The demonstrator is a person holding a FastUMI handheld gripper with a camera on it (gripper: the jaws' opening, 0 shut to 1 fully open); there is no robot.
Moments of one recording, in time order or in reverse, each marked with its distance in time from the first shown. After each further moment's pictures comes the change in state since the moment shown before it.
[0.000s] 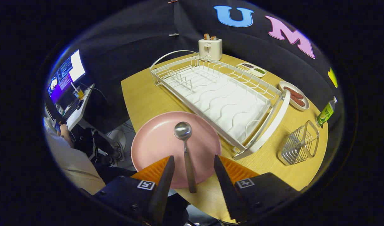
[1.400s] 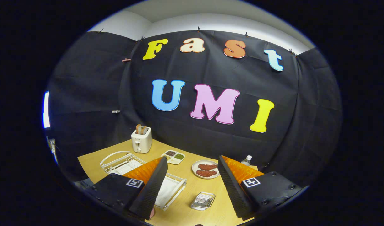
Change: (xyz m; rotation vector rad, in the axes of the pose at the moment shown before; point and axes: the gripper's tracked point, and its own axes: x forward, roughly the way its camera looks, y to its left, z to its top) arm -0.279 -0.155 0.222 0.100 -0.710 -0.583
